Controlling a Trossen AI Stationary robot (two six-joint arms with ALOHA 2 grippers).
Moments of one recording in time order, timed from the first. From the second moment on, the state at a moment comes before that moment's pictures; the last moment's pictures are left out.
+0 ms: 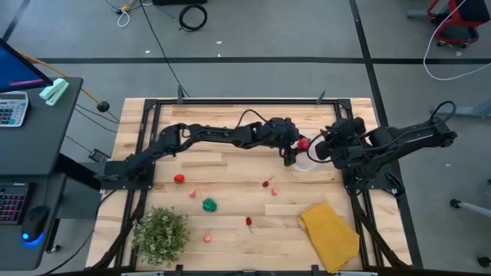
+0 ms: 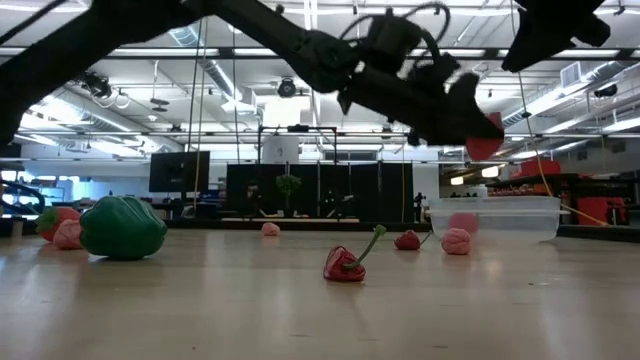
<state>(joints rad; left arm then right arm) 0.16 2.38 1.90 0.16 0.09 0.05 0.27 0.92 1.00 -1.27 0.92 1.05</state>
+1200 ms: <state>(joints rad) 0.25 2.15 1.94 -0.42 0.08 0.17 0.27 0.97 1.00 -1.23 0.87 1.05</state>
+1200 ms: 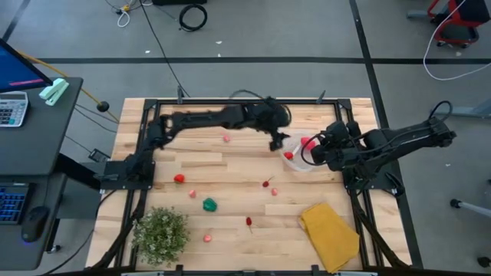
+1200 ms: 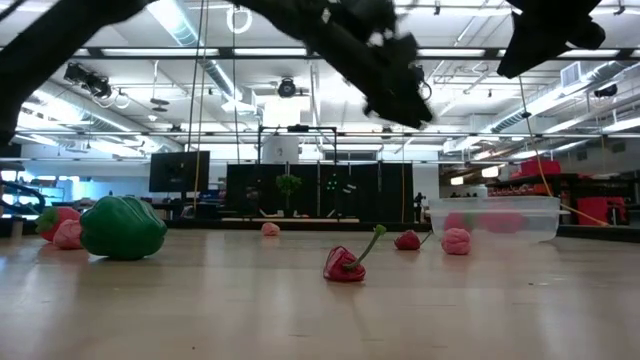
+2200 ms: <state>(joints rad) 0.31 1.91 1.41 -0.81 -0.09 0.12 0.27 1.07 1.00 -1.19 0.75 1.02</state>
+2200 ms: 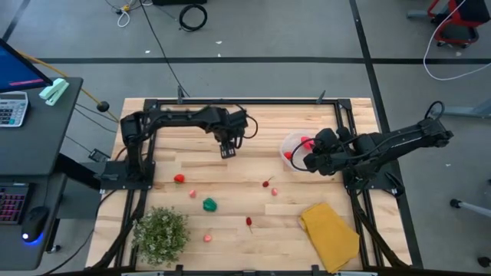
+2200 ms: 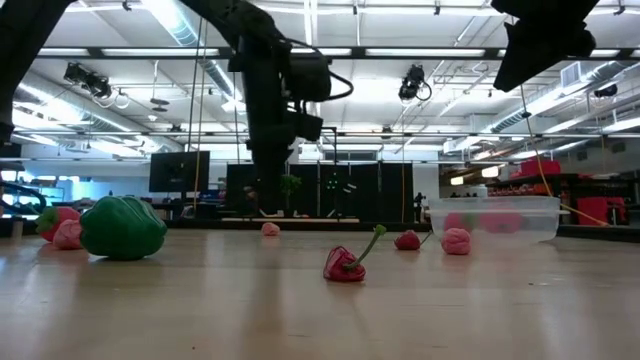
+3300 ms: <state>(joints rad) 0.41 1.92 1.33 -0.67 -0.13 0.00 0.27 1.07 1.00 -1.18 0.76 0.97</state>
